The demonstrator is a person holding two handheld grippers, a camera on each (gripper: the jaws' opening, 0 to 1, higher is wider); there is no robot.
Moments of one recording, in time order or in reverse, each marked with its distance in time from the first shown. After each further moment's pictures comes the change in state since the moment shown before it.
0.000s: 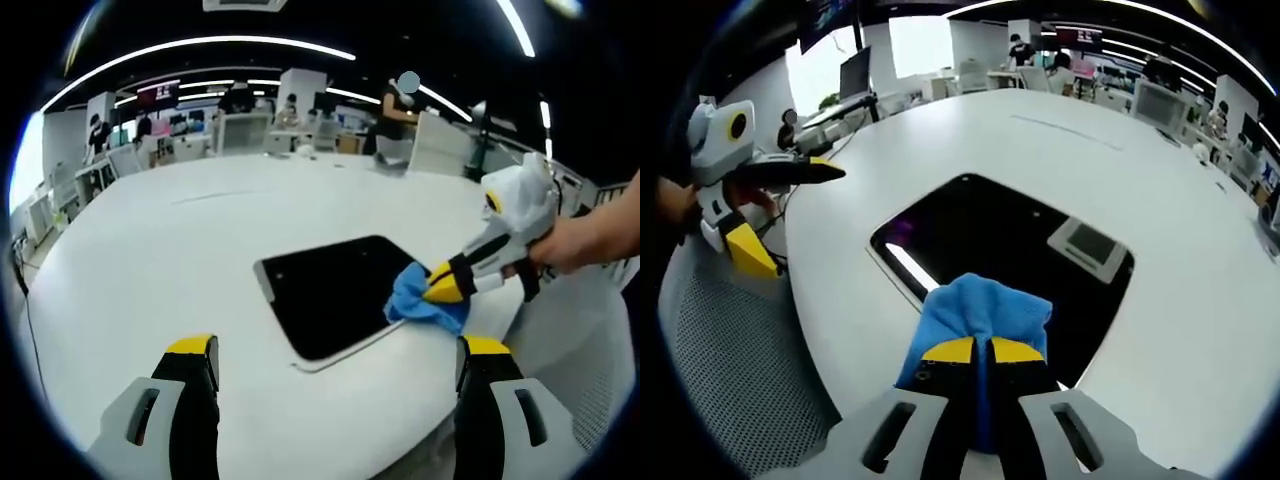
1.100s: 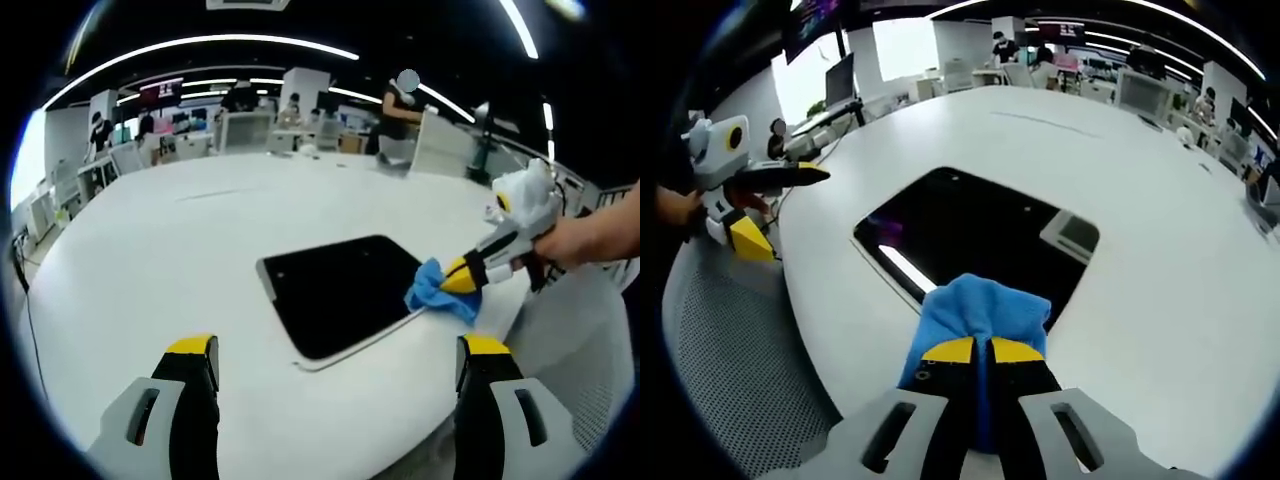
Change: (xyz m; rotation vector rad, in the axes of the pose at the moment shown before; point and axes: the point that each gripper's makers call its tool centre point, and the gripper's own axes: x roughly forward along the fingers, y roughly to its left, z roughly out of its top) left arm -0.001 0.001 0.000 -0.010 0.001 0.006; right arm -0.018 -0.026 -0.019 0.058 0.009 -0.027
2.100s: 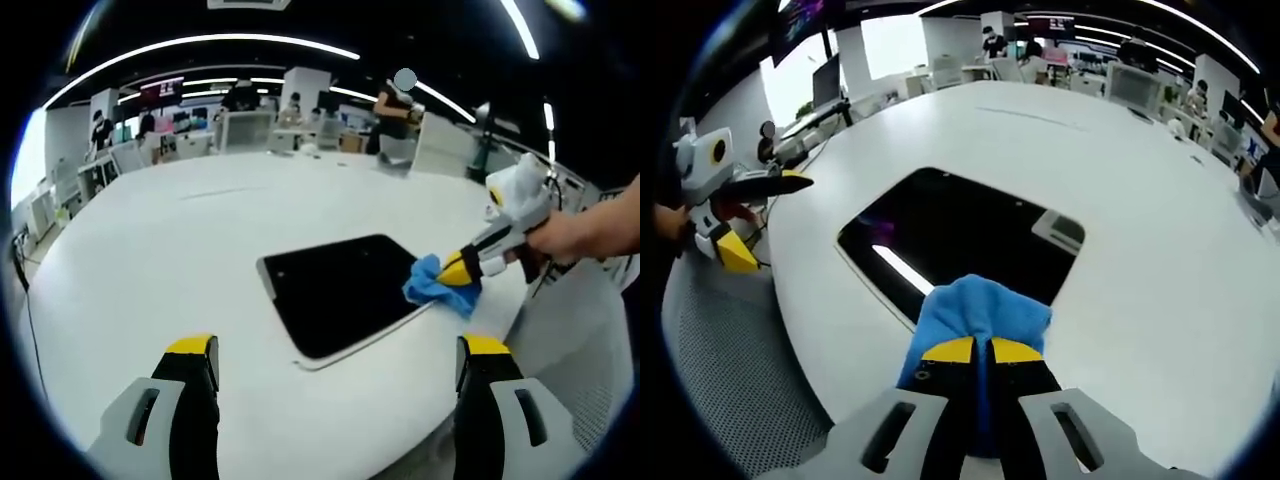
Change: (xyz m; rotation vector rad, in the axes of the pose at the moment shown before) left arm 0.000 0.000 -0.001 -0.003 0.003 0.001; right arm 0.003 -0.012 0.005 0.028 0.023 -0.031
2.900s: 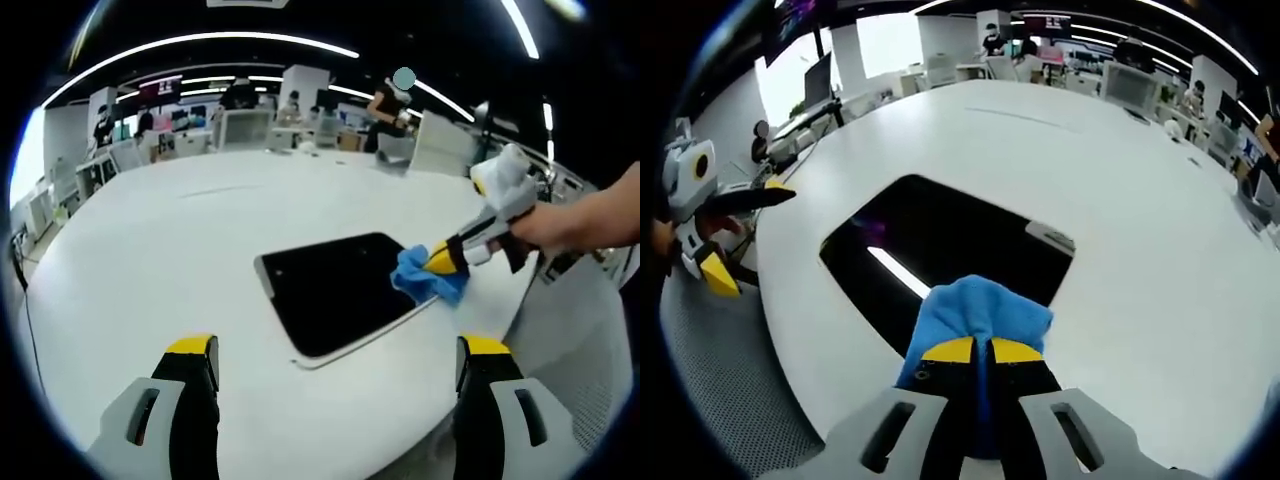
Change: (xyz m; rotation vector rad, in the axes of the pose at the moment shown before) left arm 0.000 -0.001 -0.001 -0.004 0.007 -0.007; right arm 0.013 -0.017 0.017 0.002 0.008 -0.026
